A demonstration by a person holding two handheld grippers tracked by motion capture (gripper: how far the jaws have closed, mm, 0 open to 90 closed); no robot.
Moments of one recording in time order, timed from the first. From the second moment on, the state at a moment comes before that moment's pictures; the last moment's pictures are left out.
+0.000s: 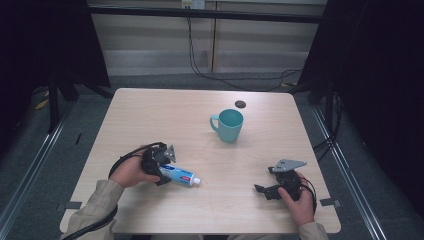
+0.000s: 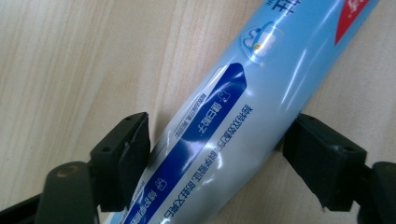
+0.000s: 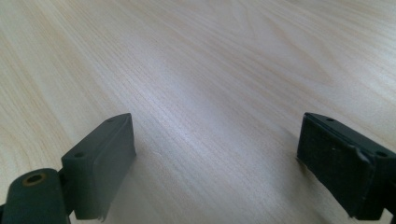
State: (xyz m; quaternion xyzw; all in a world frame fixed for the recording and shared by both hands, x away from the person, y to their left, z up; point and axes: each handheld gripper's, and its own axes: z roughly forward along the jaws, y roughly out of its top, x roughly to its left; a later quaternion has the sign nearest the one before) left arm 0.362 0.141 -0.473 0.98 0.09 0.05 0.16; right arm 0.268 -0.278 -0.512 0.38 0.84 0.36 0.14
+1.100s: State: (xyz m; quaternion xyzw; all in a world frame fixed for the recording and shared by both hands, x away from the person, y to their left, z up) left arm 0.353 0.134 -0.449 0.99 0.09 0.02 0.11; right arm 0.268 -0.278 -0.512 0.38 0.84 0.36 0.15
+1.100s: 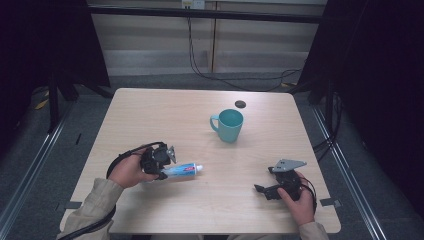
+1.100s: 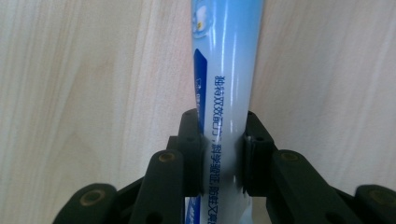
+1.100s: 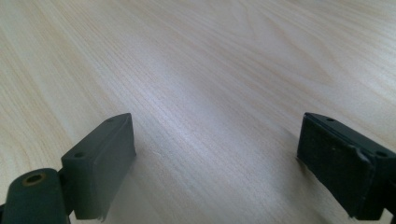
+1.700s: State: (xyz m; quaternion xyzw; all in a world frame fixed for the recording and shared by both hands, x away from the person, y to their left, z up) left arm 0.355 0.111 -0.429 0.99 0.10 0.02 0.12; right arm 0.270 -0.273 -0.499 0.35 0.85 0.37 0.16
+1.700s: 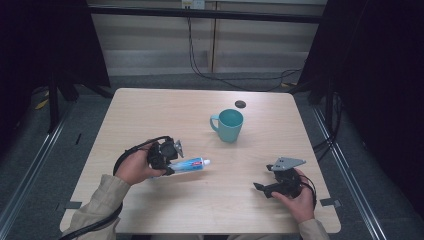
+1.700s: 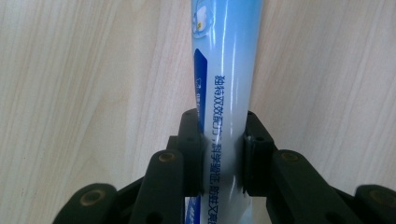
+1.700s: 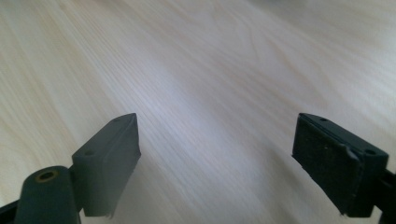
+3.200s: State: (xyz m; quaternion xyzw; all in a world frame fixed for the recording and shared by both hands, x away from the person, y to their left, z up) left arm 0.352 0.043 -0.411 0.99 0.04 0.02 0.14; right arm 0.310 -0.164 -0.429 0.12 0.94 0.28 0.15
